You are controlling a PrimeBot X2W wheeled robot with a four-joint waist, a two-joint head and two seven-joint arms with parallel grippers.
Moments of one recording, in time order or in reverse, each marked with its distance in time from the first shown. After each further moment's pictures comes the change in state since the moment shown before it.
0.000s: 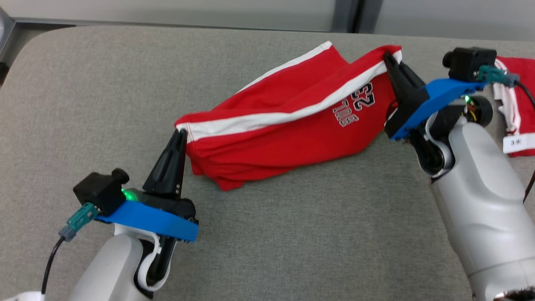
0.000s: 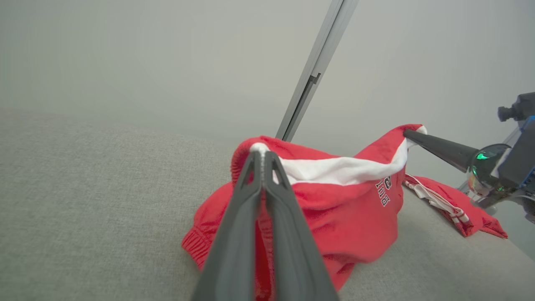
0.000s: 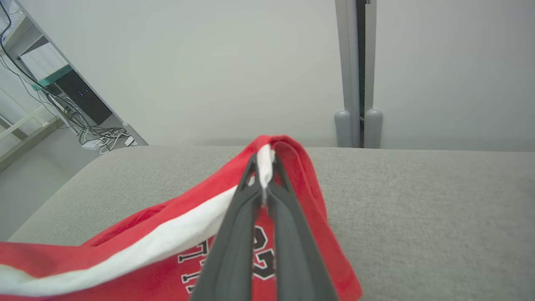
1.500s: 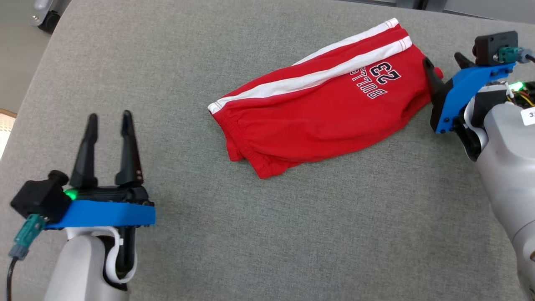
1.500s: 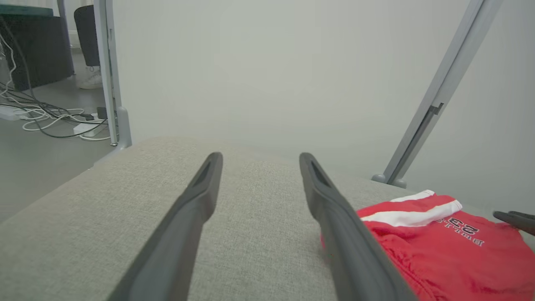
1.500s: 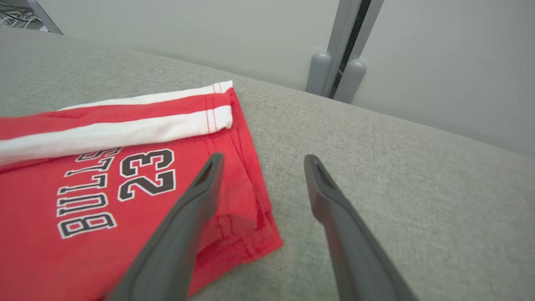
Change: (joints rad) left arm 0.016 -0.114 0.321 -0.035 0.216 0.000 0.000; right arm -0.327 -0.126 0.136 0.611 -0.195 0.000 -0.136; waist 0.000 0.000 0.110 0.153
